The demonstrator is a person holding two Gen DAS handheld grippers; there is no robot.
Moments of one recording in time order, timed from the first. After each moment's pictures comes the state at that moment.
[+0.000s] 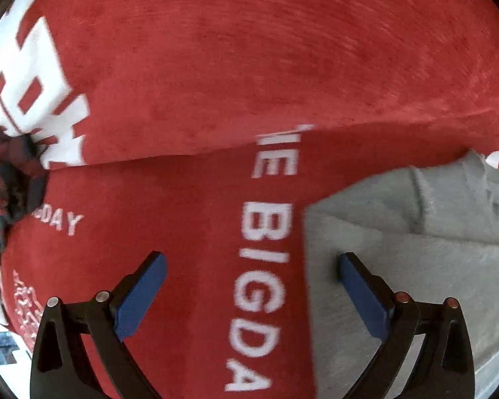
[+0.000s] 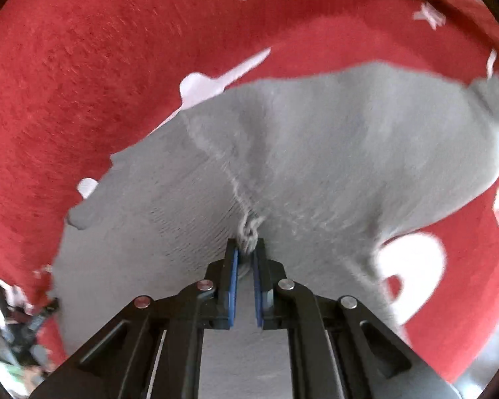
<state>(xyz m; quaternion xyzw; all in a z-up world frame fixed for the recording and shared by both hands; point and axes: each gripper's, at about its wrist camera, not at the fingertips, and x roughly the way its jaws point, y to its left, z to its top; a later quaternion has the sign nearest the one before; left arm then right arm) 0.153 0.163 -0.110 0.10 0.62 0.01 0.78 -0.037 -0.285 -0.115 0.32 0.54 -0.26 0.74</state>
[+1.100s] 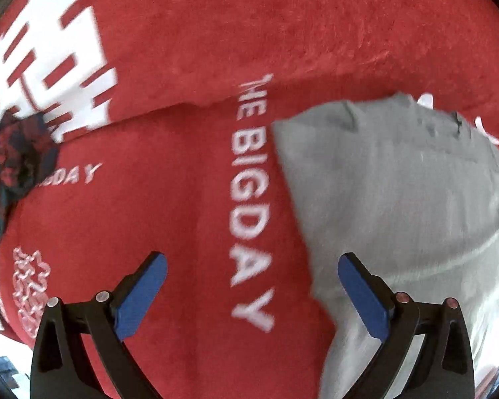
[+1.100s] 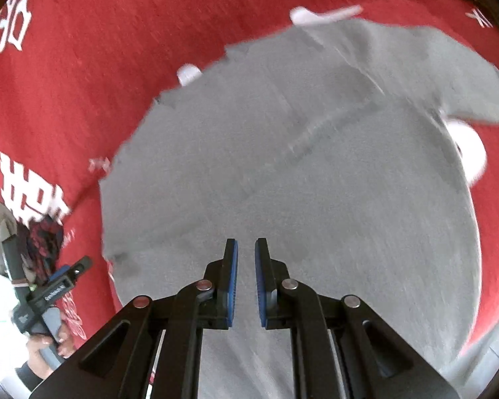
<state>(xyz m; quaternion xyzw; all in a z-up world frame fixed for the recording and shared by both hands) 0.091 0.124 -0.139 0.09 0.61 -0.08 0.78 -0.051 -0.176 -0.092 0.33 0.55 -0.09 0.76</state>
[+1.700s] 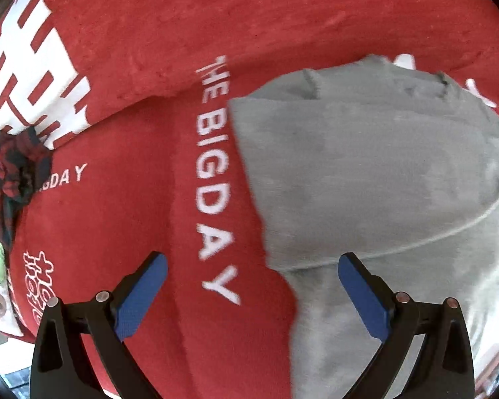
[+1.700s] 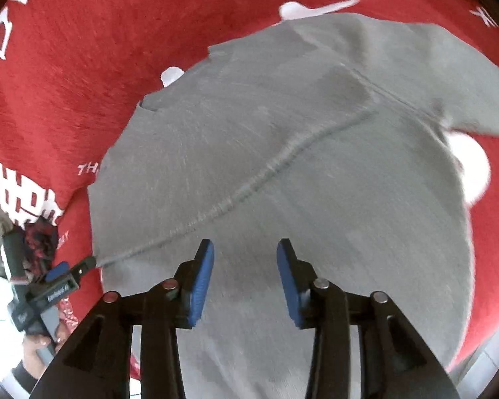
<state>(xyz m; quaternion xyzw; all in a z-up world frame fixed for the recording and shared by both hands) 0.076 0.078 -0.138 0.14 0.65 -0.08 0.74 -0.076 -0.209 -0.098 0.34 0.59 -0.10 0.72</state>
